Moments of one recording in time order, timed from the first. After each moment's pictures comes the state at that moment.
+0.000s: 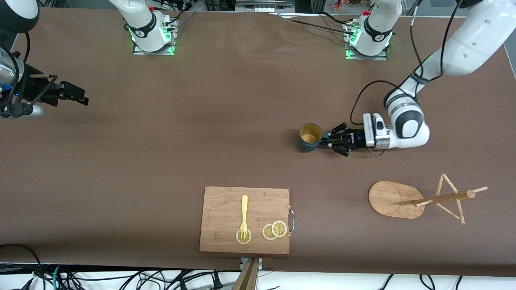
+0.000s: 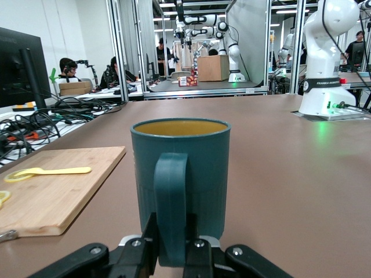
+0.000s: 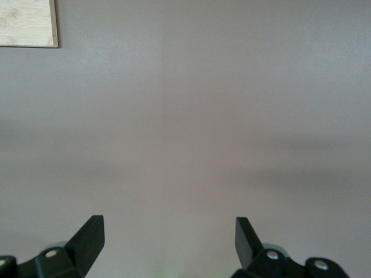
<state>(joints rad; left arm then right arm) 0.56 0.65 -0.58 -2.13 -1.26 2.05 2.68 -0.10 0.01 0.08 -1.74 0.07 1.64 -0.05</state>
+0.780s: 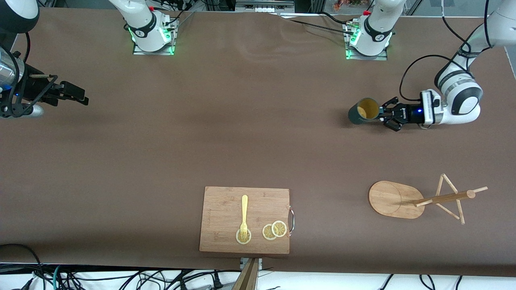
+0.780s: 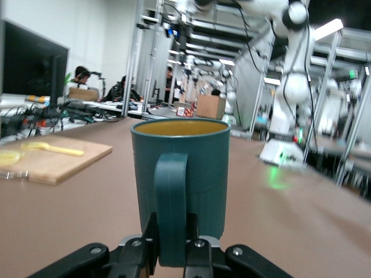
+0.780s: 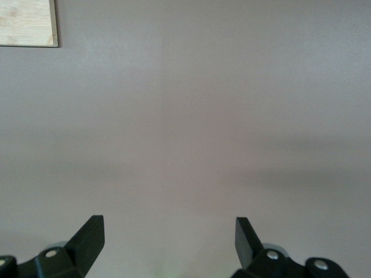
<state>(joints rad) 0.84 0.57 -0.34 -2.24 -1.01 1.61 2.50 -0.11 0.01 0.08 -1.74 0.07 1.64 -0.05</state>
